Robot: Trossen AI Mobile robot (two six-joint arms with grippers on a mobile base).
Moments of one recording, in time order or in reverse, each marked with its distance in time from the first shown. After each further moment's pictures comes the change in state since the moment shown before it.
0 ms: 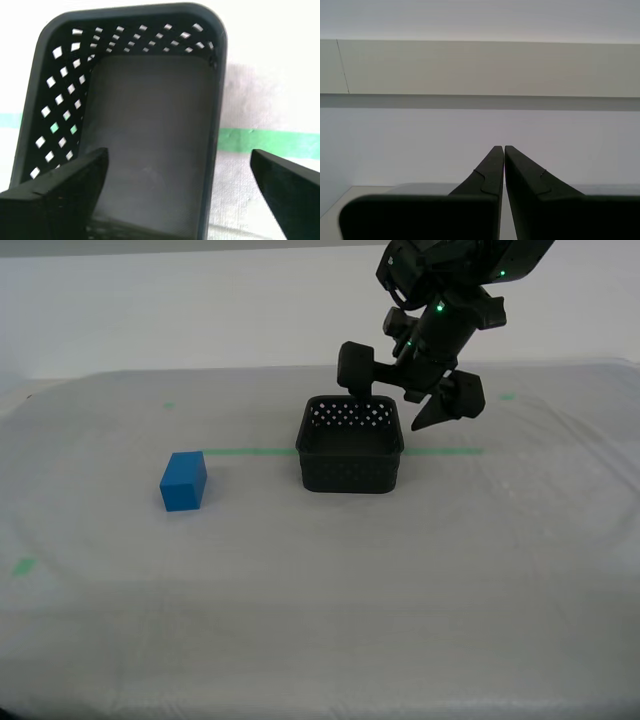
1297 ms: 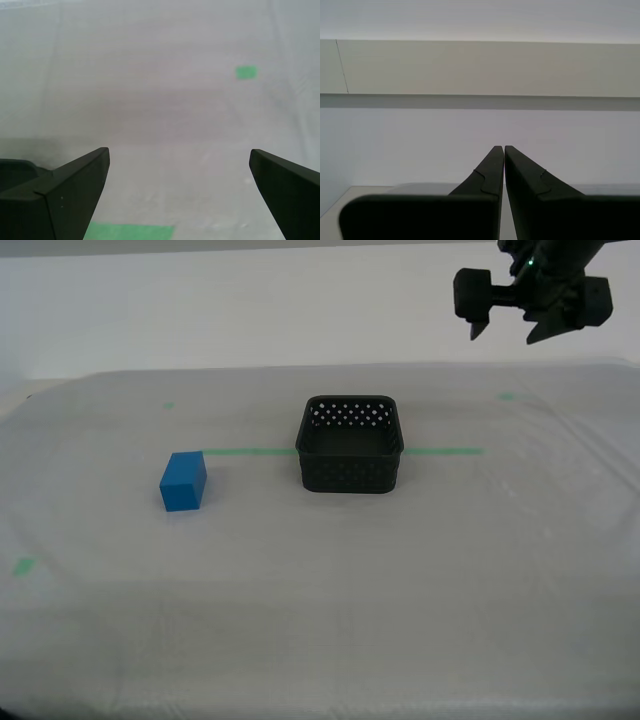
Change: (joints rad) arm 0 -0.341 -0.211 0.001 -0.048 0.107 -0.341; arm 1 0.000 0.000 0.000 0.000 0.000 0.000
